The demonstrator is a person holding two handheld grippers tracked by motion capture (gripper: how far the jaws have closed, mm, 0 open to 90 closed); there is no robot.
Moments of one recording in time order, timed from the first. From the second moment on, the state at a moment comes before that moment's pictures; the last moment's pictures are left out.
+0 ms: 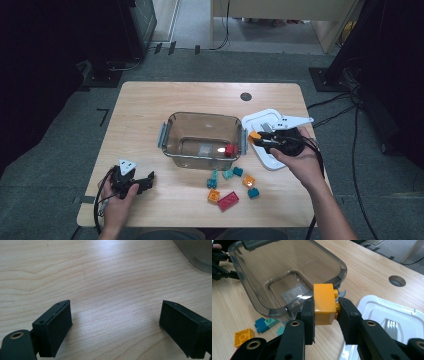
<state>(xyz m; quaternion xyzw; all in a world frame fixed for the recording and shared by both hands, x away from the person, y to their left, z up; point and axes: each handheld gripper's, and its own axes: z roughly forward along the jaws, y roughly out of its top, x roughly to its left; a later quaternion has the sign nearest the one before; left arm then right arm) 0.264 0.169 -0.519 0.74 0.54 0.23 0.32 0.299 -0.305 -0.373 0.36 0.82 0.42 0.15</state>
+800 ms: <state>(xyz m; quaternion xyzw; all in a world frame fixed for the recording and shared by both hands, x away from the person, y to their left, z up) 0.264 0.169 -0.519 0.74 0.54 0.23 0.32 0.321 -0.257 -0.365 0.32 0.84 0.41 0.14</state>
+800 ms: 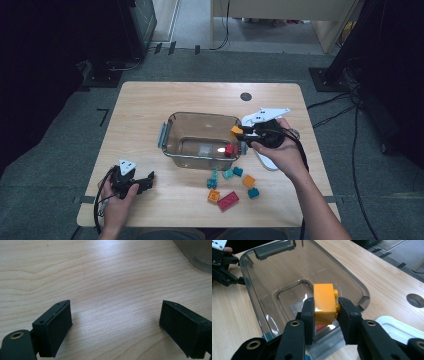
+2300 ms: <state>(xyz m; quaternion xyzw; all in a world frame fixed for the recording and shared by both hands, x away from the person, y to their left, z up) 0.264 0.169 -0.519 0.74 0.54 0.23 0.32 0.348 -0.196 -0.390 0.30 0.88 0.35 0.08</state>
